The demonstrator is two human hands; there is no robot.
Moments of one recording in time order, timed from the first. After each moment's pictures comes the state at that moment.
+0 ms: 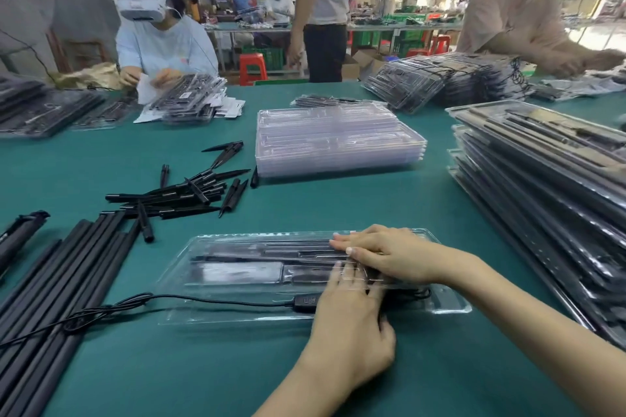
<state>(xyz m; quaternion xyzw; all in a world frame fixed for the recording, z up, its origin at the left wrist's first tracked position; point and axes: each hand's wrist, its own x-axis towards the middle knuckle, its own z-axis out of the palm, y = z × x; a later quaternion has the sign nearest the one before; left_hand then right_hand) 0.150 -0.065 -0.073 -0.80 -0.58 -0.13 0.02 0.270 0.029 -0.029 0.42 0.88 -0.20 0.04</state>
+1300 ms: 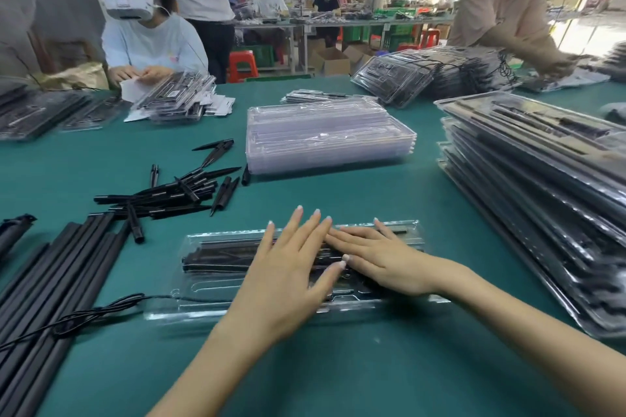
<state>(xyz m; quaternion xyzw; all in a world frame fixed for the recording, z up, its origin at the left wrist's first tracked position) 0.084 -0.056 -0.038 -0.80 -0.58 -0.16 -0.03 0.278 0.020 -0.059 0.39 0.91 -0.14 0.03</state>
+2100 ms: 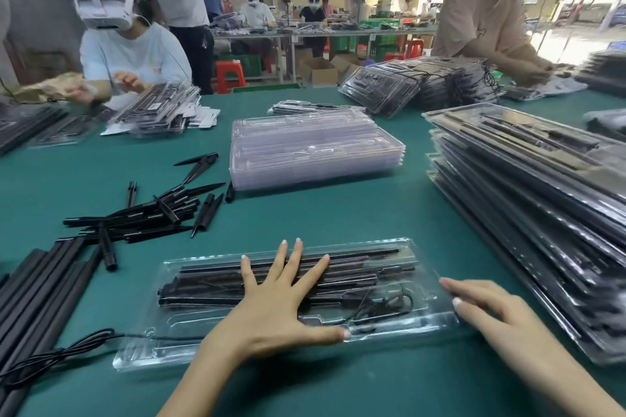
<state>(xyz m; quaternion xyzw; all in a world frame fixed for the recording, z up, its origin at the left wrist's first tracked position) 0.072 -0.015 -0.079 -0.82 -0.55 -0.01 -0.15 0.364 -0.057 -0.064 0.63 0.58 -0.36 -0.38</state>
